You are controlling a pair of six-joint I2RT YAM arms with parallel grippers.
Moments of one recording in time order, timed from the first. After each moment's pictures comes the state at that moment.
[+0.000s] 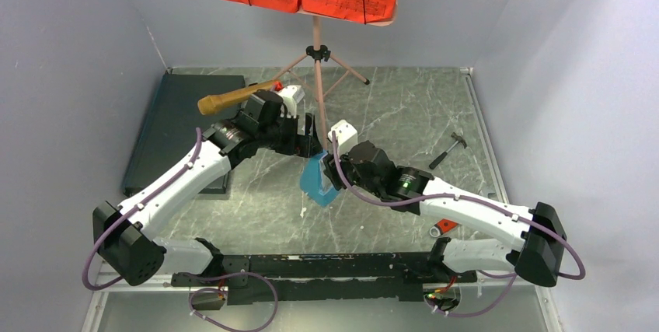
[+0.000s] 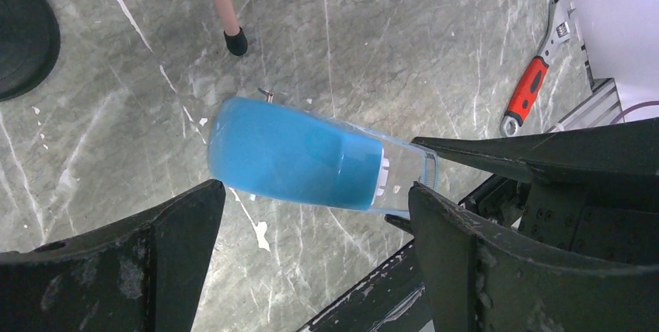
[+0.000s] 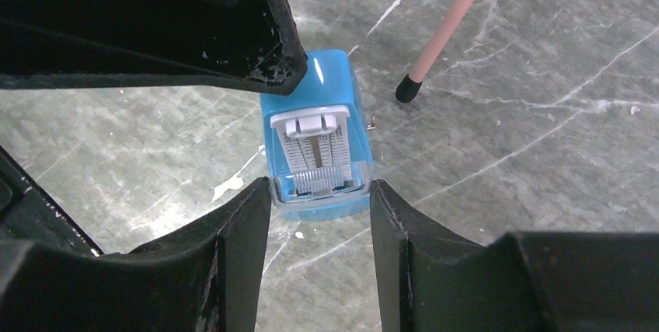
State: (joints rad) left arm -0.64 1.31 1.23 -0.59 0.17 -0.44; right arm 1.02 1.17 0.88 -0.21 0.26 0.15
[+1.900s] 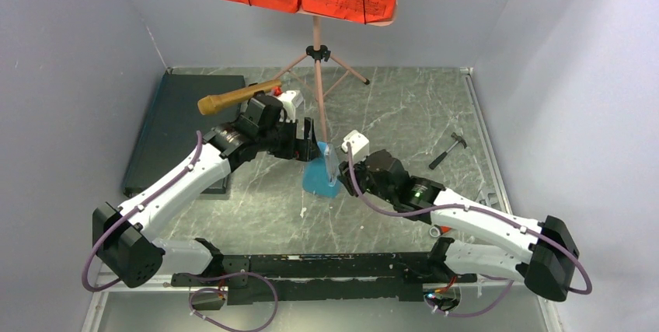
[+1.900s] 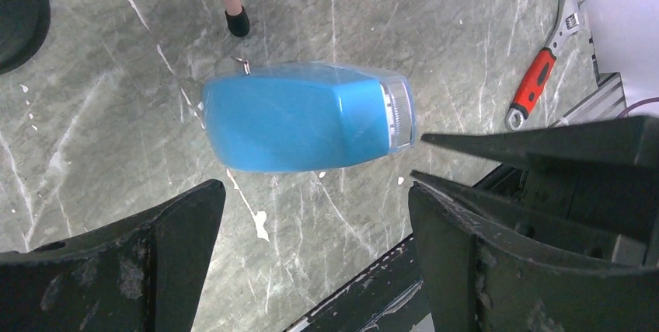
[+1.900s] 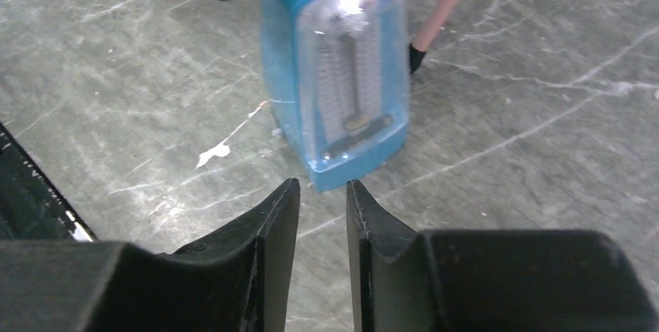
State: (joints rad) left arm -0.64 1.29 1.18 -0.59 0.17 -0.46; right arm 0.97 1.06 0.70 -0.11 0.15 0.10
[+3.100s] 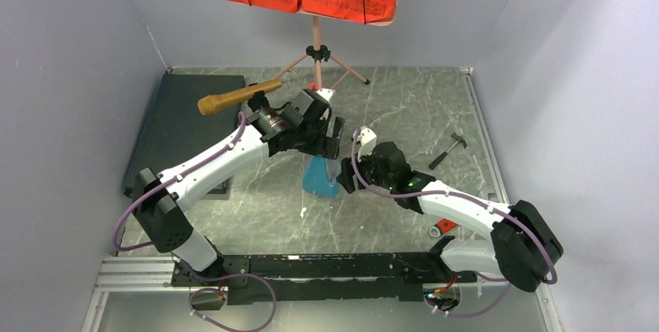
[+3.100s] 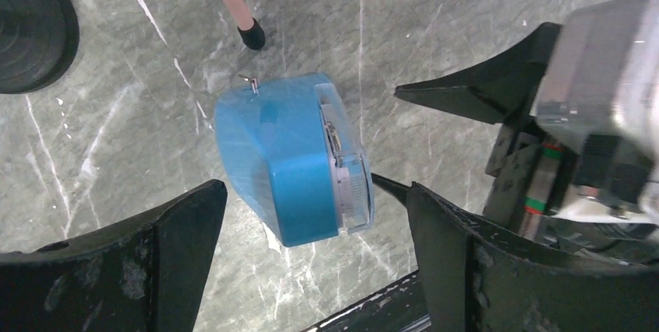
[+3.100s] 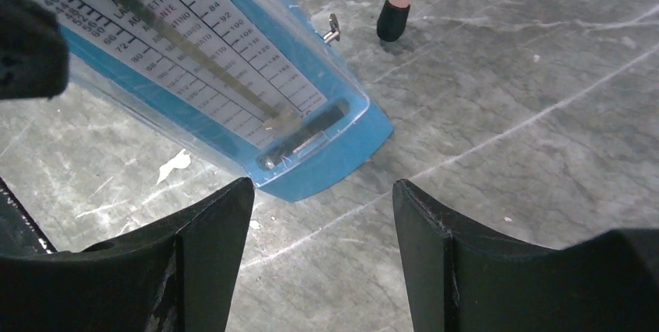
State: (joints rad) left arm -0.83 1.57 1.49 -0.78 -0.10 -0.47; right arm 0.70 1.20 0.56 0.12 -0.10 0.17
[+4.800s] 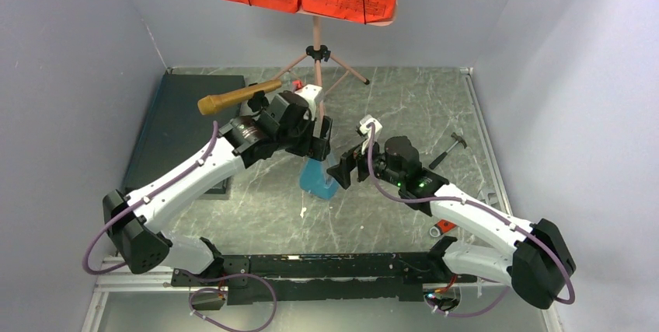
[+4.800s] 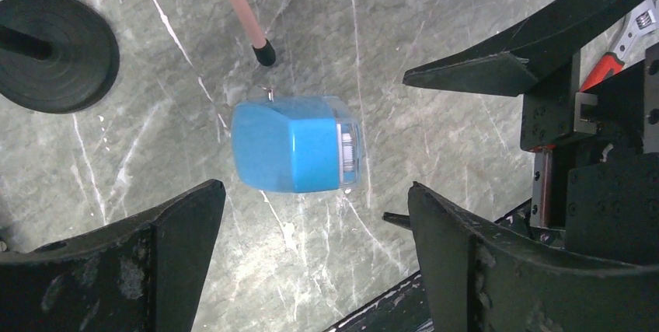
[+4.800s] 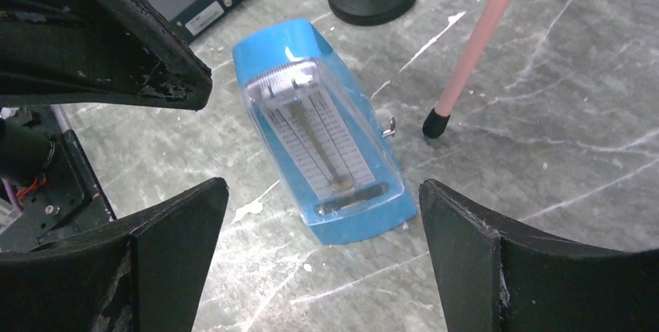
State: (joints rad) left arm -0.82 1.40 1.39 -0.72 -0.10 -0.40; right arm 0.71 1.08 0.60 0.17 -0.22 0.17
